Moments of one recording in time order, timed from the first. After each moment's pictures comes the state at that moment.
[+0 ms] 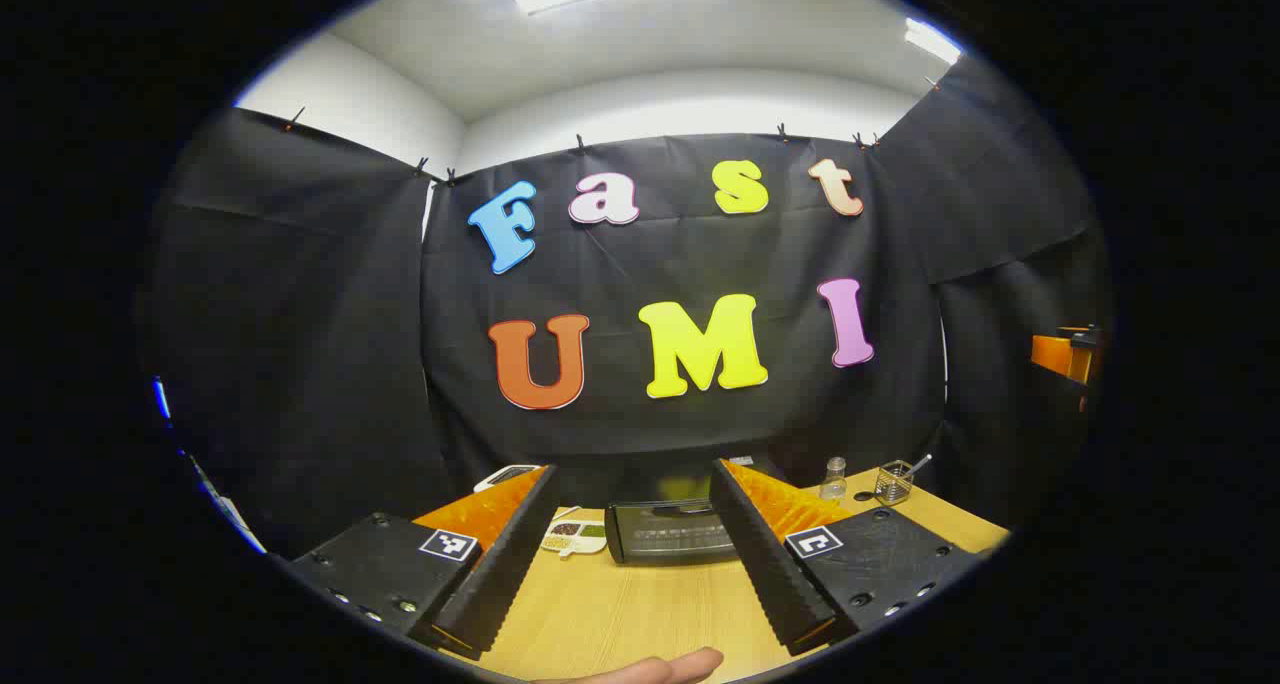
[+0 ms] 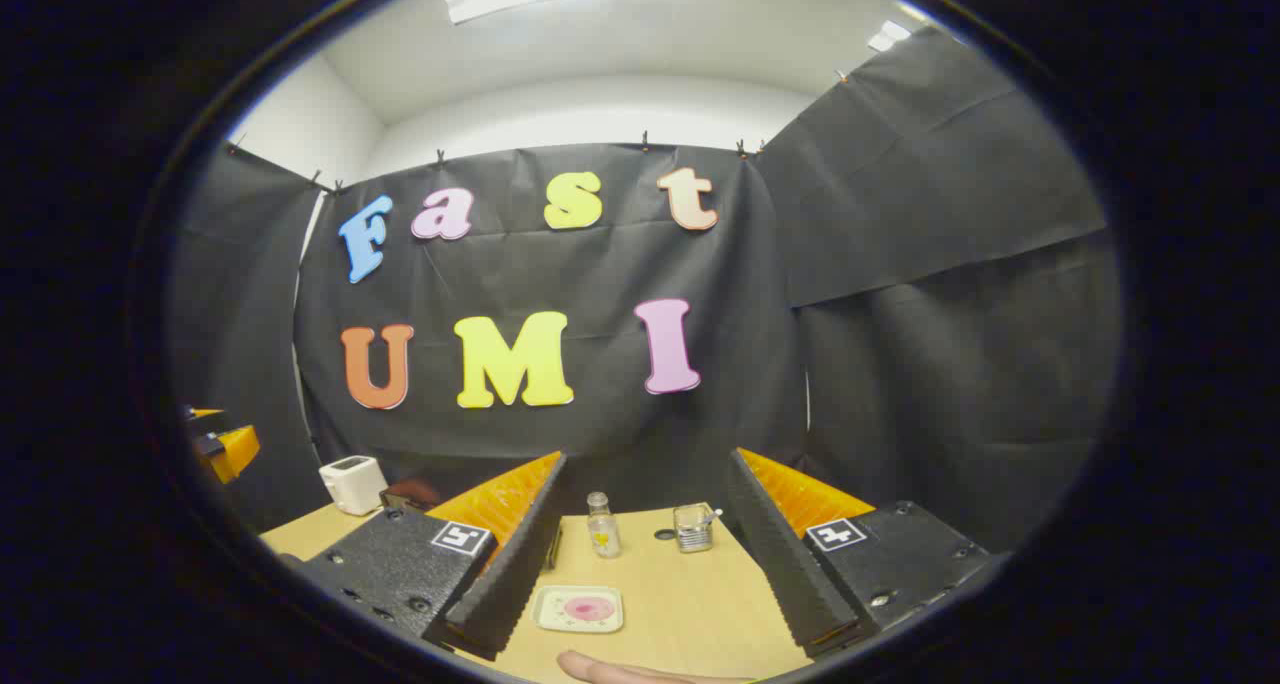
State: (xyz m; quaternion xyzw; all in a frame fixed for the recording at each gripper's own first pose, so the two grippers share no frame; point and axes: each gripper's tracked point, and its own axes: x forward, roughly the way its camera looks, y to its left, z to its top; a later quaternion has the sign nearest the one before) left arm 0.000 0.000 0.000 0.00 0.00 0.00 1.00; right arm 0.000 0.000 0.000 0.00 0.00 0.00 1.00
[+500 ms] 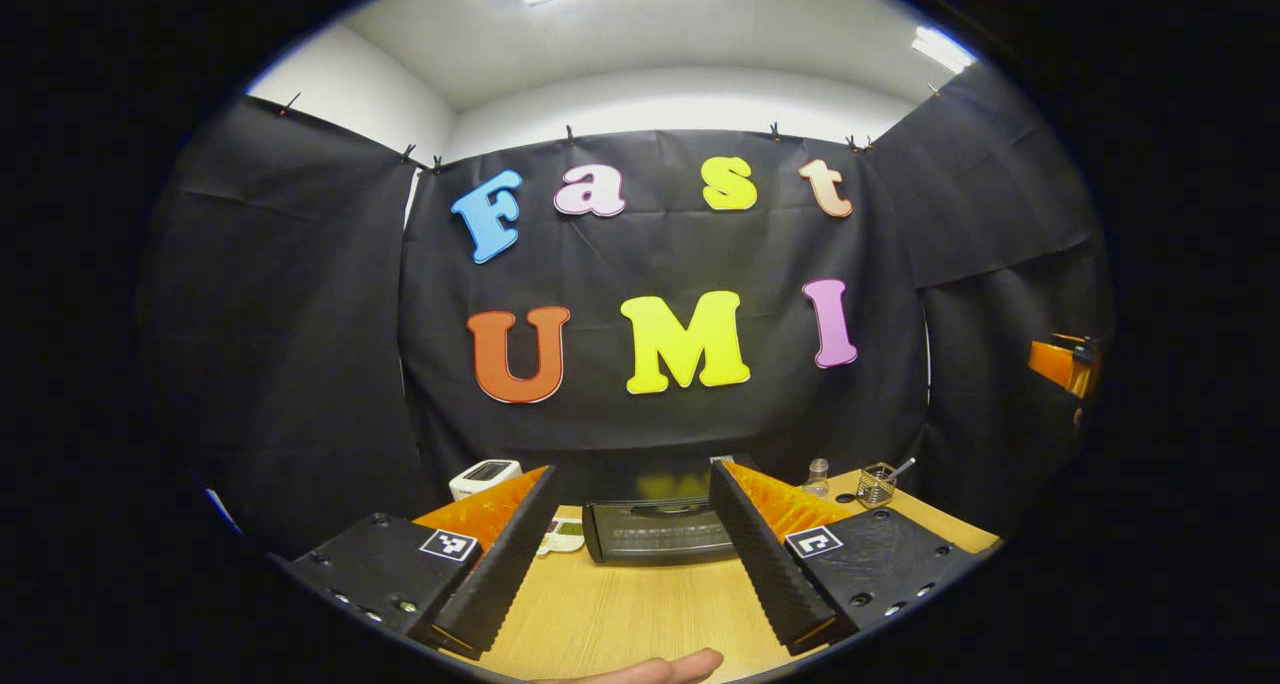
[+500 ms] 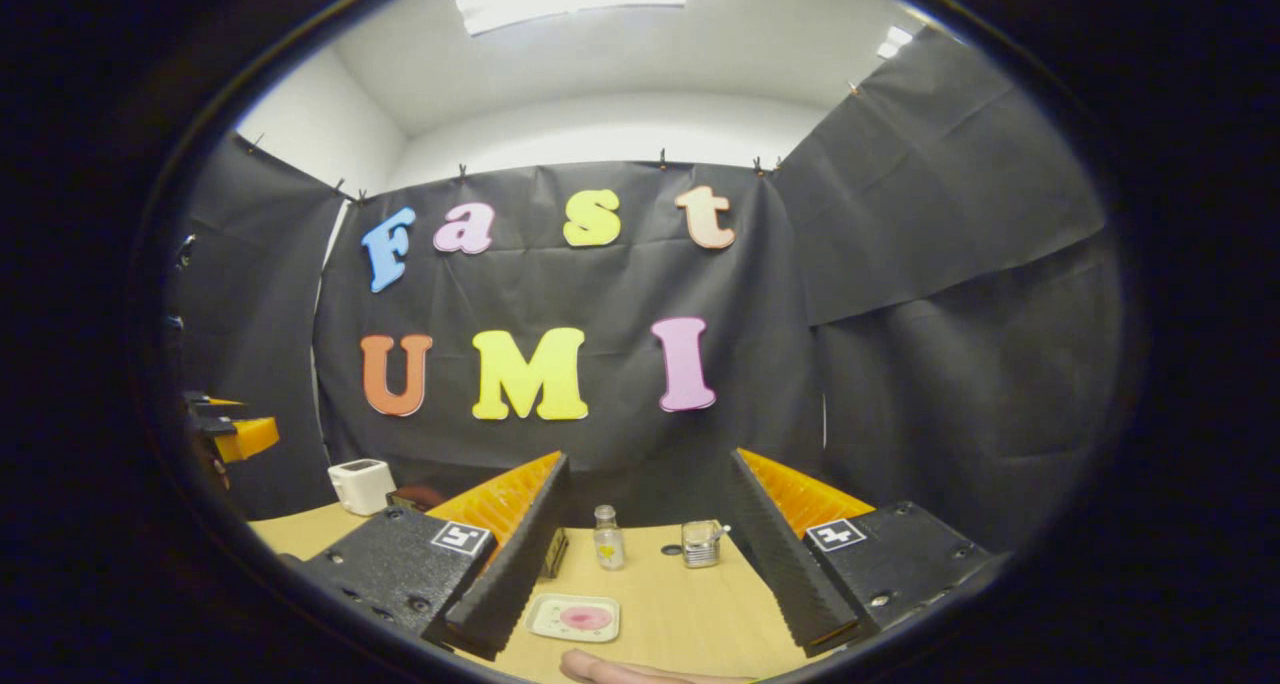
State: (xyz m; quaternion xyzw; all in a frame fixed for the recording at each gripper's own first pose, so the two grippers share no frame) left arm 0.019 -0.012 -0.004 -0.02 0.00 -0.02 1.00; right arm 0.011 -0.010 -0.006 -0.01 -0.03 0.03 1.00
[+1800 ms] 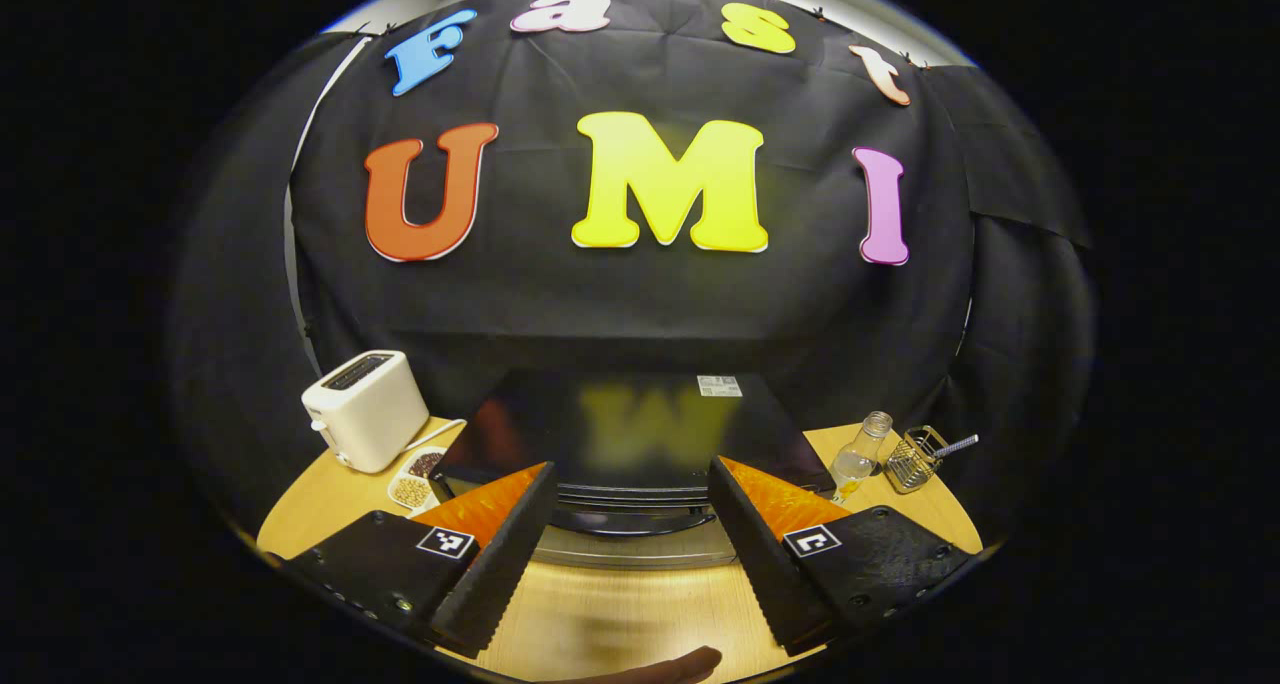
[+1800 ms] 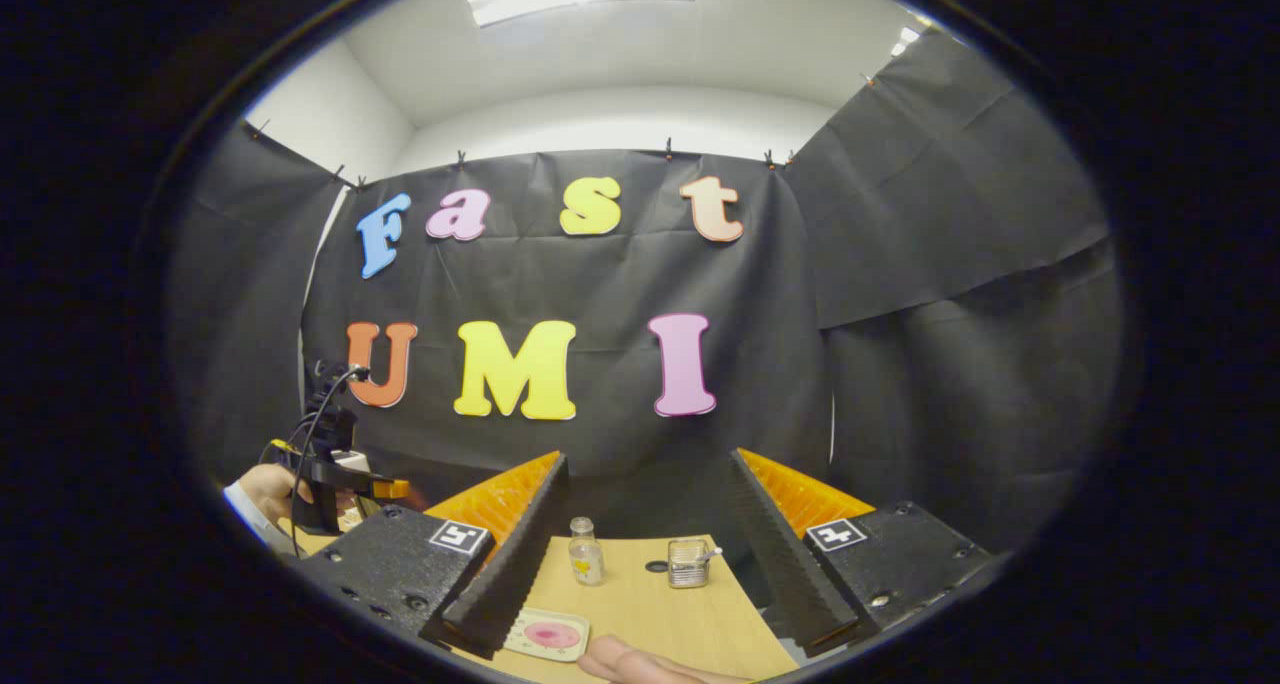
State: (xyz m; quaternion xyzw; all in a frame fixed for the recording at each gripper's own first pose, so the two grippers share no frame) left arm 0.282 -0.105 -0.187 -0.08 0.23 -0.08 0.97; right arm 0.093 -0.044 -0.010 -0.02 -0.03 0.02 1.00
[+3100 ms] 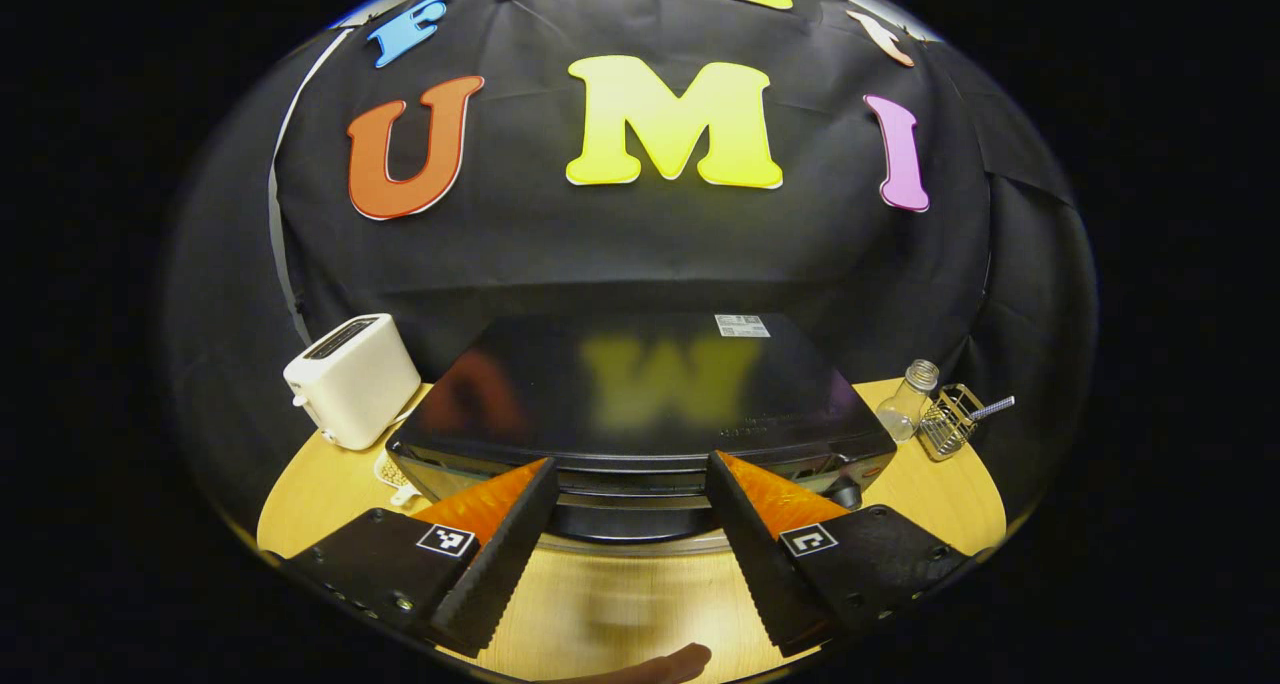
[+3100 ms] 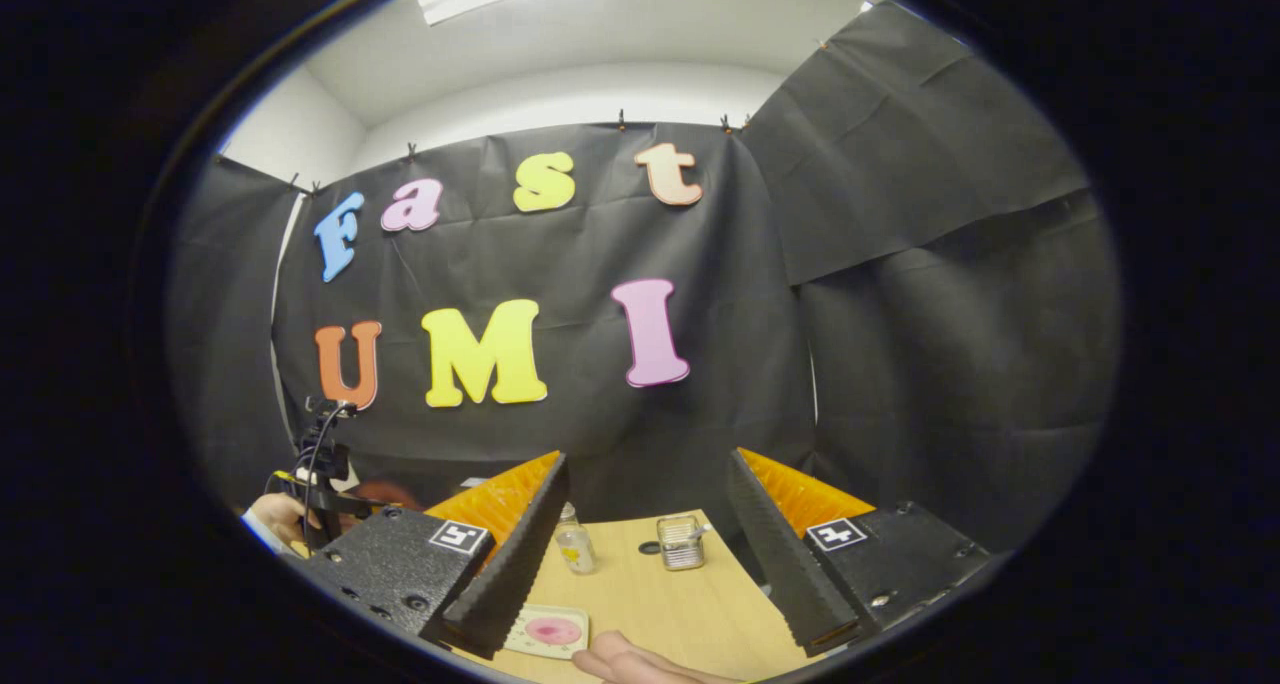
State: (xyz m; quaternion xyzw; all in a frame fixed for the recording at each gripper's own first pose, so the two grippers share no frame) left arm 0.286 -0.108 -0.237 -0.05 0.27 -0.07 0.96; right arm 0.109 -0.064 -0.037 0.02 0.00 -0.01 1.00
